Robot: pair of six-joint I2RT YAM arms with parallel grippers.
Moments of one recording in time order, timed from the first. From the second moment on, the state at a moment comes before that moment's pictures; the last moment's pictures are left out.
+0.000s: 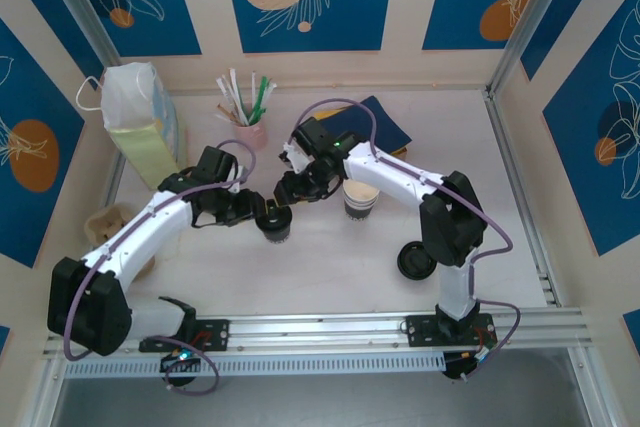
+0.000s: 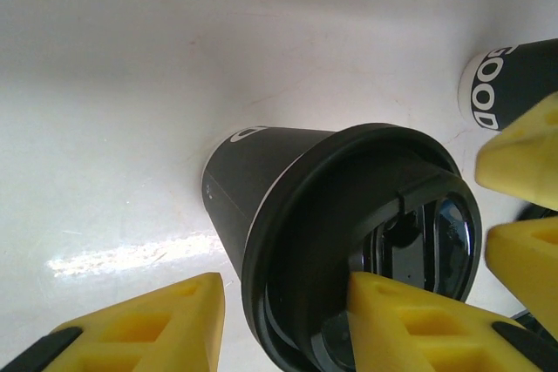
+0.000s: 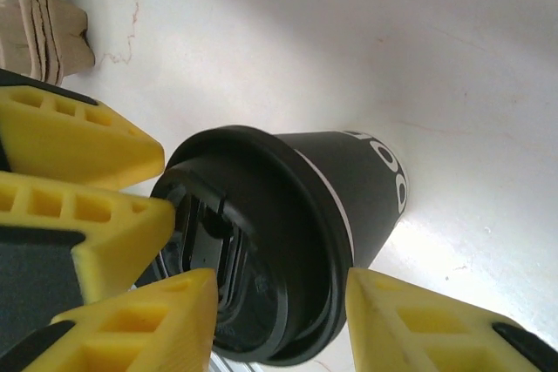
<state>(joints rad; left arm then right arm) -0.38 1.28 0.94 -0.78 0.34 -0.57 0.76 1.93 1.61 -0.82 -0.53 0.42</state>
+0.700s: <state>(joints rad) -0.38 1.24 0.88 -0.71 0.35 -0.57 0.75 1.93 1.55 -0.75 -0.56 0.42</state>
